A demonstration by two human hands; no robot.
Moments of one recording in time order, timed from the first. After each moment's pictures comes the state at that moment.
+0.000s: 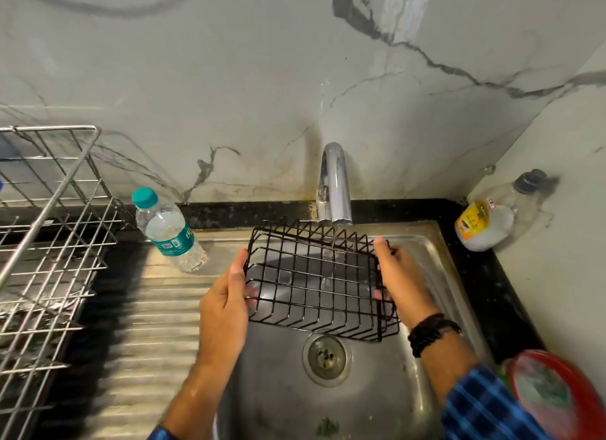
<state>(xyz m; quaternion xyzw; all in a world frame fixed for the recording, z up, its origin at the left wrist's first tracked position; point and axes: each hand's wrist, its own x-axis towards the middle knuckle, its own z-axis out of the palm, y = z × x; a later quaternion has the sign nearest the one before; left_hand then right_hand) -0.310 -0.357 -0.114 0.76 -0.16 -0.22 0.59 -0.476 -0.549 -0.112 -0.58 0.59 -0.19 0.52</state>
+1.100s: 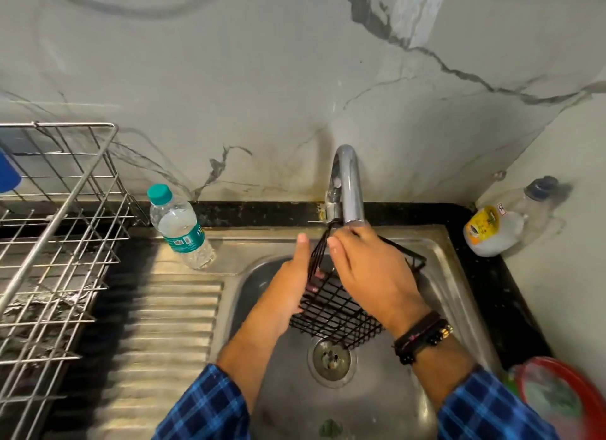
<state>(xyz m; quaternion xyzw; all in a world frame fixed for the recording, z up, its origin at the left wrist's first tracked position) -0.327 -0.425 -0.088 0.76 -0.17 -0.46 0.42 -0.436 -0.508 -0.053 -0.93 0.32 -0.14 0.10</state>
